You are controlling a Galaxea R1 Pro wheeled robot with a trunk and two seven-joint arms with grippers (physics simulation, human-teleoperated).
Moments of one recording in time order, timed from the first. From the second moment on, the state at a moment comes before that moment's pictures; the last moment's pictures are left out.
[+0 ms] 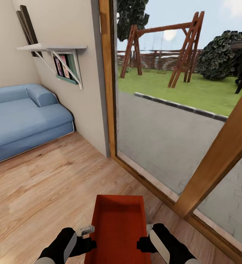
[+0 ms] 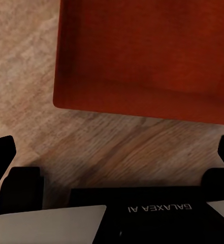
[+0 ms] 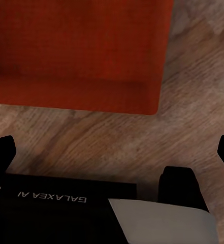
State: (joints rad) left arm -0.50 -0.08 0.20 -0.47 -0.01 0.68 -0.09; right arm -0.47 0.05 0.39 -0.65 -0.54 0.76 -0.27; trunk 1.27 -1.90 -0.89
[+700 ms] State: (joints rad) left arm -0.50 -0.08 0.20 -0.47 -0.01 0.68 -0.09; right arm -0.47 0.05 0.39 -0.65 -0.54 0.76 -0.27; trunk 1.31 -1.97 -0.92
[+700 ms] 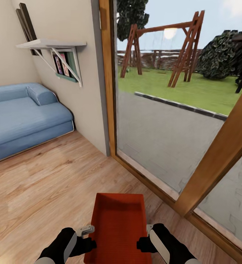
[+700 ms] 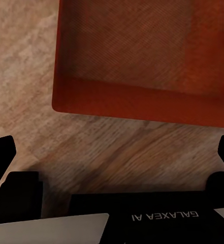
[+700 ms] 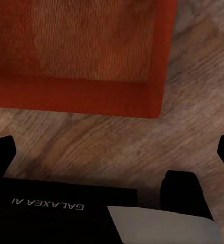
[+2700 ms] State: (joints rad) left arm -0.71 -0.08 0.04 -0.47 -0.04 0.71 -0.09; right arm -0.47 0.05 0.39 -0.65 -0.54 0.76 -0.27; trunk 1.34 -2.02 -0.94
